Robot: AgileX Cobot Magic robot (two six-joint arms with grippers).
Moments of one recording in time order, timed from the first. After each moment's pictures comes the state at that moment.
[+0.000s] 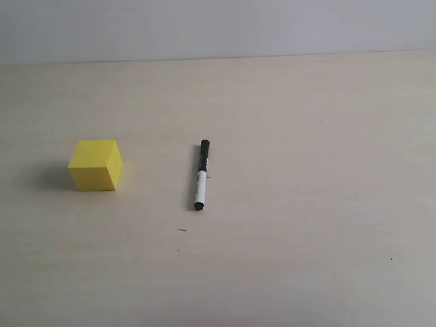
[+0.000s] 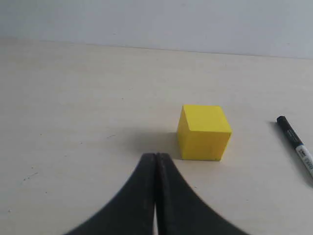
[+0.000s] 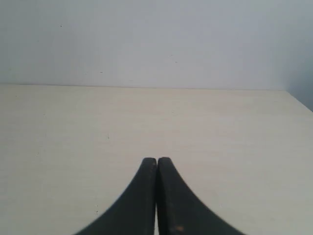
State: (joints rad) left arm -0.13 0.01 -0.04 -0.02 0.42 -0.08; right arm 0.14 0.01 0.00 -0.03 0.27 0.00
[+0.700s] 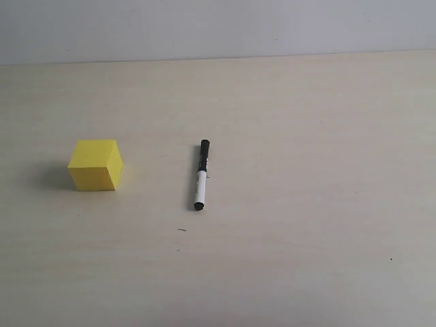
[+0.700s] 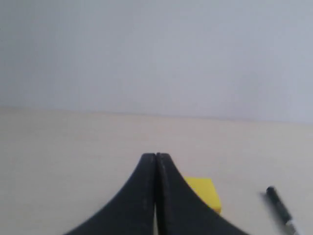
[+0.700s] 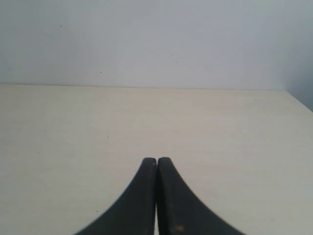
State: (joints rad) left arm -0.13 0.01 -0.04 0.00 0.18 -0.10; right arm 0.14 0.01 0.00 -0.03 0.27 0.00
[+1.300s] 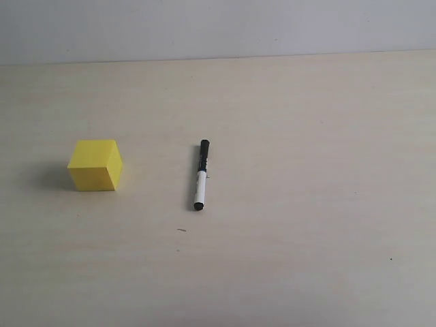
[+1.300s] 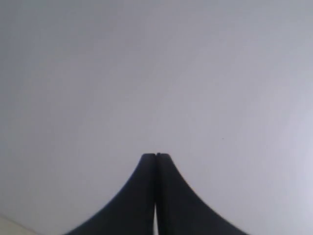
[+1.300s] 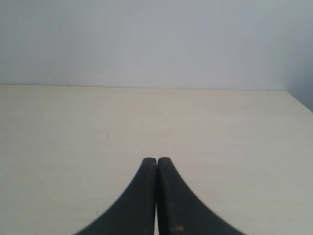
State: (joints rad) left arm -0.13 0.09 -0.19 -0.09 -0.21 -0.59; right arm 0.14 0.01 0.00 -0.03 0.27 0.00
